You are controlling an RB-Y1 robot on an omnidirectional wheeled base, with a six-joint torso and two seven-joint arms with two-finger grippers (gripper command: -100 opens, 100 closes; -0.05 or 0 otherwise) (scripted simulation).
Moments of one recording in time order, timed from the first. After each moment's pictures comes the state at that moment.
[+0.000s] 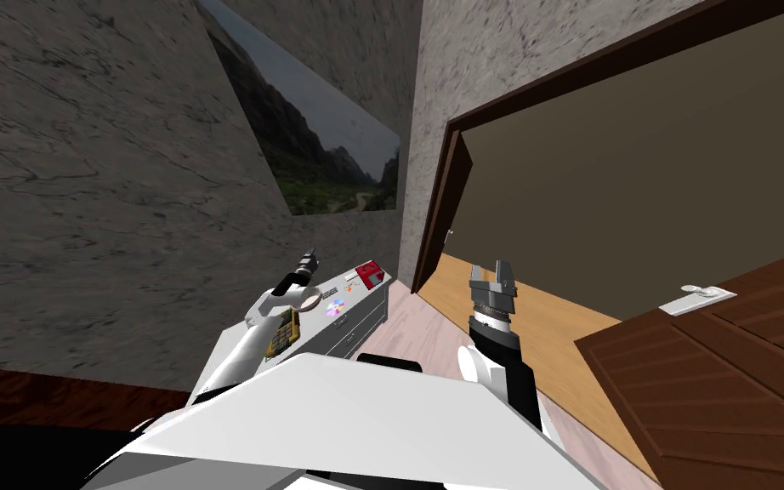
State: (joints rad) left arm -0.01 0.41 0.38 -1.58 0.16 0.09 0.07; right arm 0.49 0.00 0.00 -2.26 -0.12 -0.55 0.14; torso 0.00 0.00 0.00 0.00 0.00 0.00
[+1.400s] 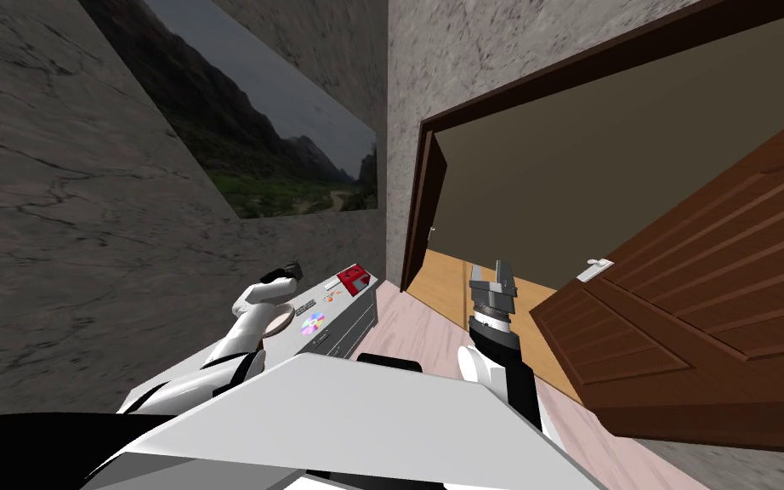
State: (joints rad) left arm -0.17 0.51 0.55 -1.28 0.20 0.46 0.15; right arm 0.49 0.00 0.00 -2.26 -0.12 -0.55 0.14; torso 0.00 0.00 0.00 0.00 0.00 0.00
